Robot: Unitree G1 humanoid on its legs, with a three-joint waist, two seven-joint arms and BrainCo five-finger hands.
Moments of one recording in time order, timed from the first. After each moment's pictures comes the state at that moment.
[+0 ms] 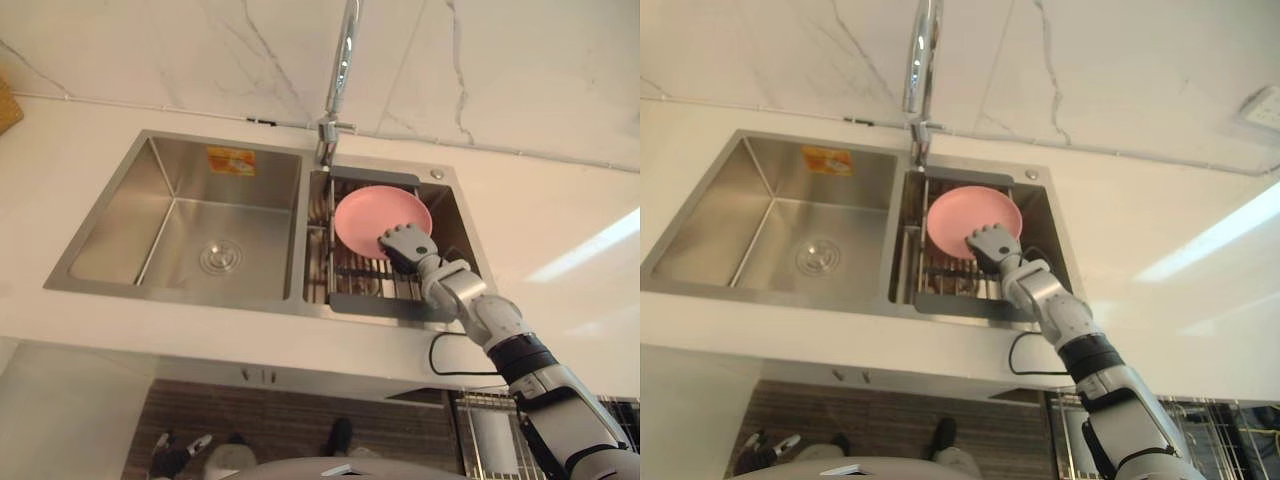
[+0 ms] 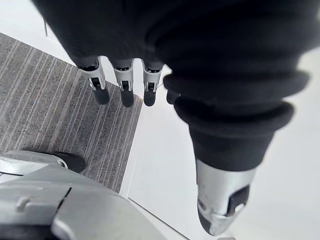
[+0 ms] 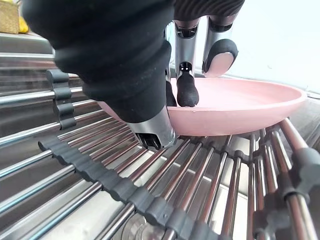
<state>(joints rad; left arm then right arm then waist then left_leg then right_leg) 0.27 0.13 0.11 0.95 -0.12 -0.22 0.09 -0.45 -0.60 0.33 0.36 -1.13 -0.21 -0.08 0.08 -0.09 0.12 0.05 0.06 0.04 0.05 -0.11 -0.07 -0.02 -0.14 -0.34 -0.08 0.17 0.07</state>
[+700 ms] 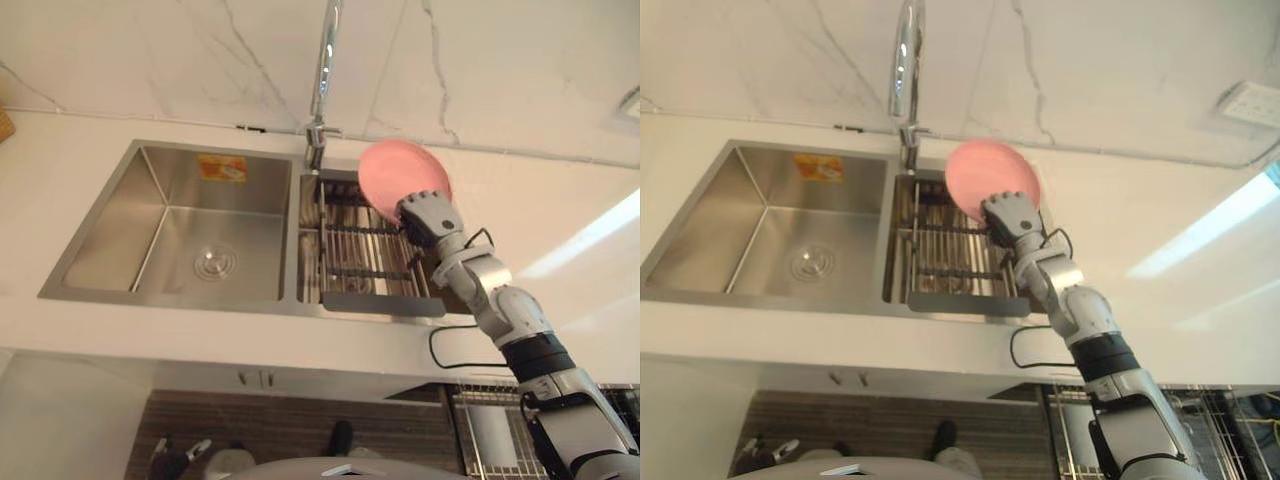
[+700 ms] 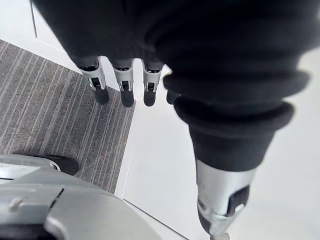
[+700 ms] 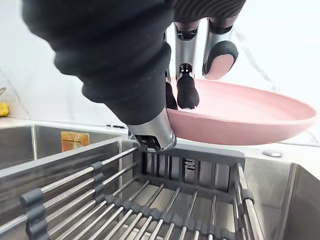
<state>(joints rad) 0.29 0.12 0.11 0.96 -0.12 -0.25 0.10 -0.43 -0.62 0.21 0.20 -0.97 -0.17 -0.11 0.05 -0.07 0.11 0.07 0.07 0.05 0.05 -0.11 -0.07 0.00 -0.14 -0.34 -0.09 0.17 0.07</state>
